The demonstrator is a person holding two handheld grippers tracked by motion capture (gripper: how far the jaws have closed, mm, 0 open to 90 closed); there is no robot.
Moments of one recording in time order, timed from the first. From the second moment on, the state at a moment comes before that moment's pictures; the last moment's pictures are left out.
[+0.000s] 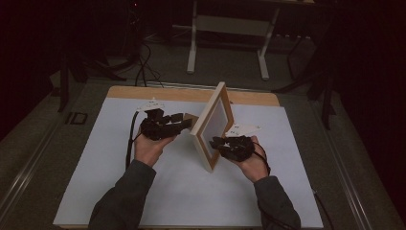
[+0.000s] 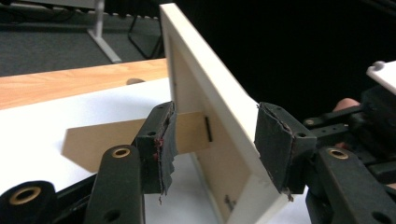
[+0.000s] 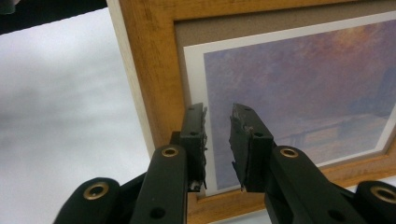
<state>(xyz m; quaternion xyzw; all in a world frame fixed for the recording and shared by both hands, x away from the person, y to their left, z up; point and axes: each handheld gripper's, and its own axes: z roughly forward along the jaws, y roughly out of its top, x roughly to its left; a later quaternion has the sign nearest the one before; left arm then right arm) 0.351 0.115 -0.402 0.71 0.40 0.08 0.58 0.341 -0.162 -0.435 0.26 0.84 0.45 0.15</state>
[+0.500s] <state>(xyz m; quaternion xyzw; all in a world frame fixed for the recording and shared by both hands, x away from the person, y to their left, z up) 0.338 0.093 -0.402 0.72 0.40 0.10 0.56 0.342 -0.168 -0.435 0.27 0.84 0.45 0.14</state>
